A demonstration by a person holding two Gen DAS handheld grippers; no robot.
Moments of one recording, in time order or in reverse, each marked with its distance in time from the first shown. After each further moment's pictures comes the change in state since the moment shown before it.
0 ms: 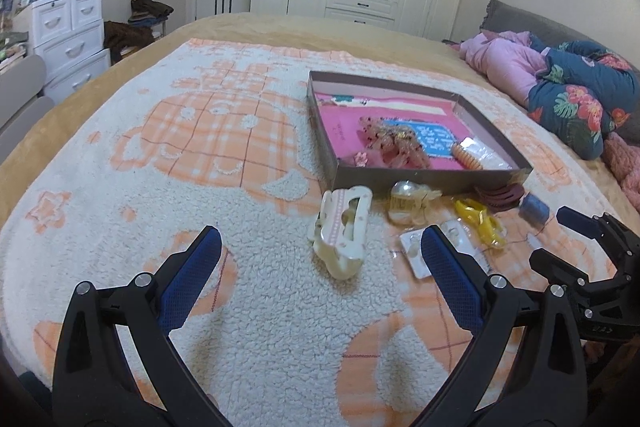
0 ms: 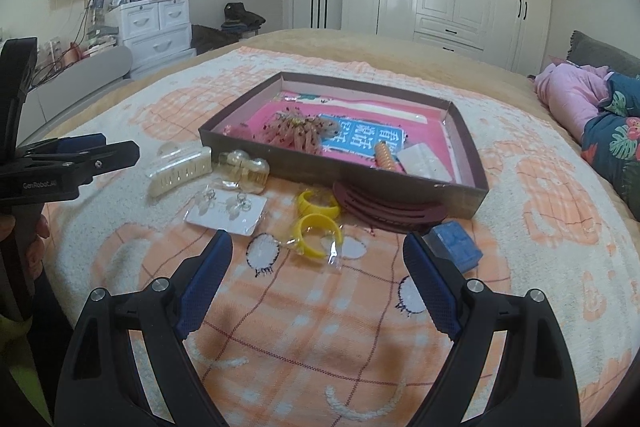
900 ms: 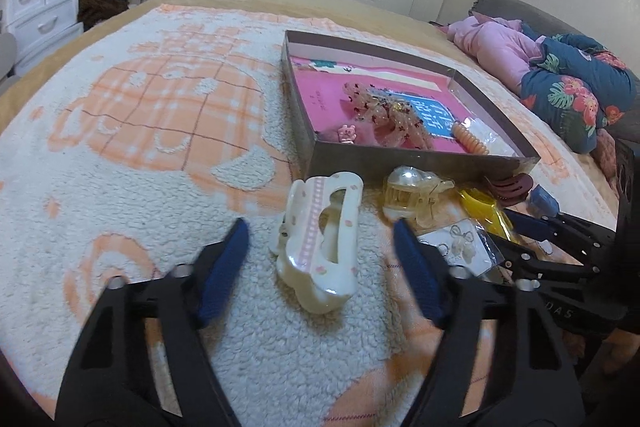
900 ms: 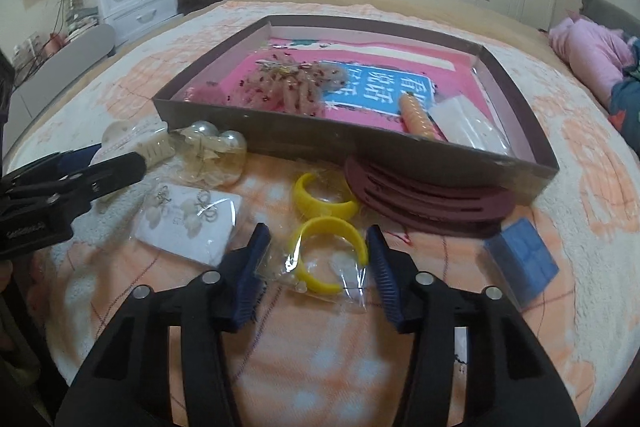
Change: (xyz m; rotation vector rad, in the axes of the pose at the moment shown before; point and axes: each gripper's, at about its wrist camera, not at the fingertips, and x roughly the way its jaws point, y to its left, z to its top) left arm 0.059 -0.002 -0.001 -0.024 0.090 -0.099; right arm 0.078 -0.001 0.012 0.054 0.167 0.026
